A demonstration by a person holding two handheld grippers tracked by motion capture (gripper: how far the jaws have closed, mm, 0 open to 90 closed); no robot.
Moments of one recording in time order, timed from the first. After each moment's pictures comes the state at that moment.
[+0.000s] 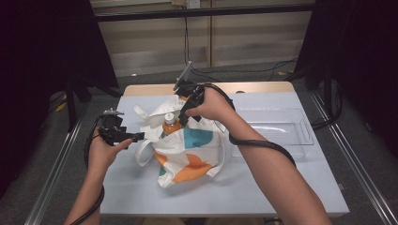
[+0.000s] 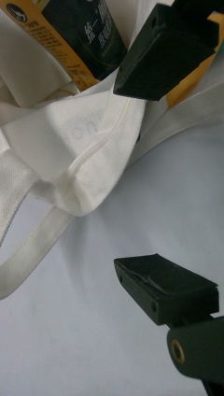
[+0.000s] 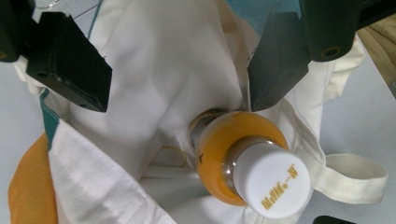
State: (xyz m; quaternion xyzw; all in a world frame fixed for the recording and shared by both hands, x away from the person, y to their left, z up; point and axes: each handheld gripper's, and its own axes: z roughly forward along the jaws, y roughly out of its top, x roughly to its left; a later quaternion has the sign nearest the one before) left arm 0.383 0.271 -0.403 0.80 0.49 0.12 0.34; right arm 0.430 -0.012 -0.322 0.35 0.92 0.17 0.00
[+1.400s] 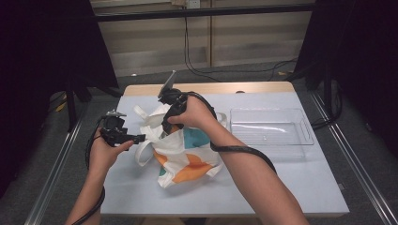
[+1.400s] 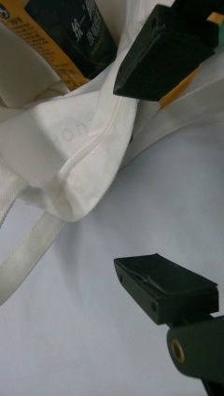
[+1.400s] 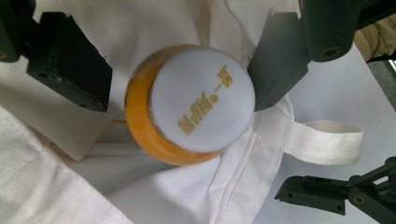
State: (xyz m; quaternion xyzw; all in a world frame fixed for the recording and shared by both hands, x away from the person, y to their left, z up) left arm 0.382 0.269 -0.405 0.81 0.48 0.12 0.32; right arm 0.430 0.035 -0.347 0.37 0.91 0.18 -0.02
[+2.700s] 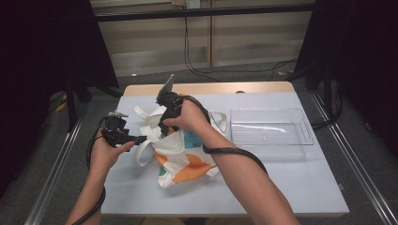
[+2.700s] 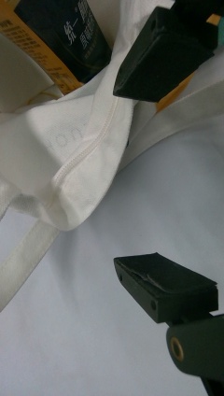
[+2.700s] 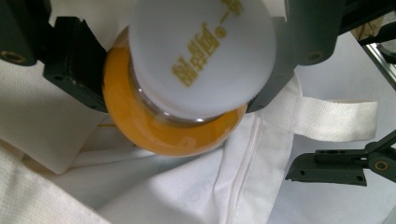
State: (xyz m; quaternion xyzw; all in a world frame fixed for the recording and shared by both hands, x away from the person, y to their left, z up) left arm 0.382 0.266 -0.408 0.82 0.47 0.11 0.32; right arm 0.435 0.047 -0.362 0.42 0.89 0.16 -0.04
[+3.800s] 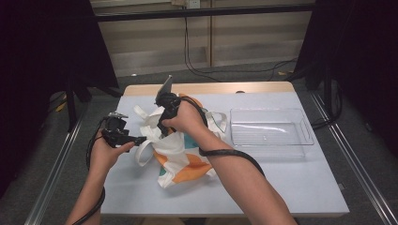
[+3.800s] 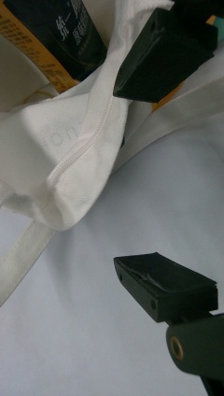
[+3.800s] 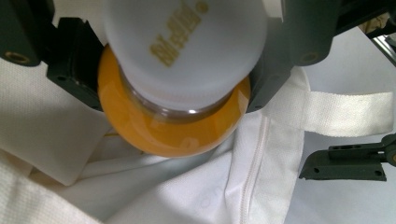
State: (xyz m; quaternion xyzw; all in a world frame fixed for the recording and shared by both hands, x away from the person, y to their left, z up) left arm 0.381 0.266 -0.410 0.81 0.47 0.11 0.32; right arm 0.433 0.053 -0.361 0.44 0.89 0.13 -0.03
